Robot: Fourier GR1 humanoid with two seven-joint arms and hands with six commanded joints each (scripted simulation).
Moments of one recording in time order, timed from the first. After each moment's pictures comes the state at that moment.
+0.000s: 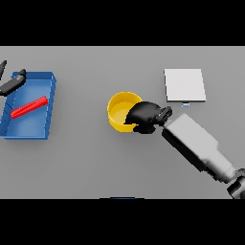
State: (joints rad) left arm -0.45 0.59 -0.02 -1.19 -0.12 -0.11 0.41; right arm -0.70 -0.31 0.70 -1.11 0.87 0.48 -0.23
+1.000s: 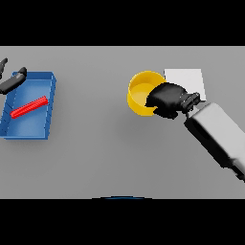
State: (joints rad) left arm -0.45 0.59 0.00 -1.19 -0.09 -0.13 0.41; right arm -0.69 -0.49 0.56 -1.36 0.79 0.61 -0.07
